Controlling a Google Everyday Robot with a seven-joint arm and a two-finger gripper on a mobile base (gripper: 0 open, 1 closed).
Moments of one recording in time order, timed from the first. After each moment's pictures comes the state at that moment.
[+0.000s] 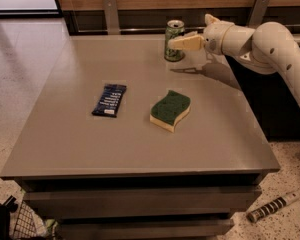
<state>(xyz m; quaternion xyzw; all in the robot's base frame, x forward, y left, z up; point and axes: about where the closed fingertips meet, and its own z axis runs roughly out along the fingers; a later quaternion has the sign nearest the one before) 0.803 -0.144 0.914 -0.31 0.67 0.21 0.64</state>
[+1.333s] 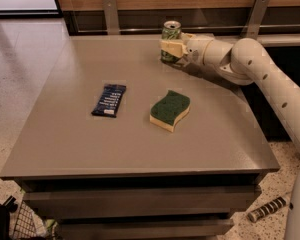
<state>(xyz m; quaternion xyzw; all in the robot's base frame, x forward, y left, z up) 0.813 -0.087 0.865 -0.29 0.67 0.30 0.61</state>
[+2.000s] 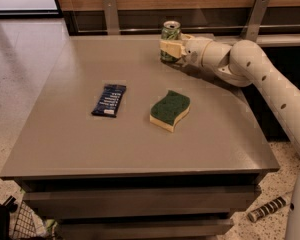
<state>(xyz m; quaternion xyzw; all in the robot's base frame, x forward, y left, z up) 0.811 -0.084 0.863 -0.28 0.67 0.31 0.61</state>
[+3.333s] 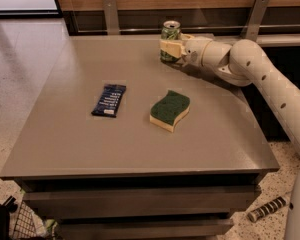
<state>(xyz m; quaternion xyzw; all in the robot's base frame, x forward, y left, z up) 0.811 -0.083 0.865 -0.28 0.67 0.31 0.61</state>
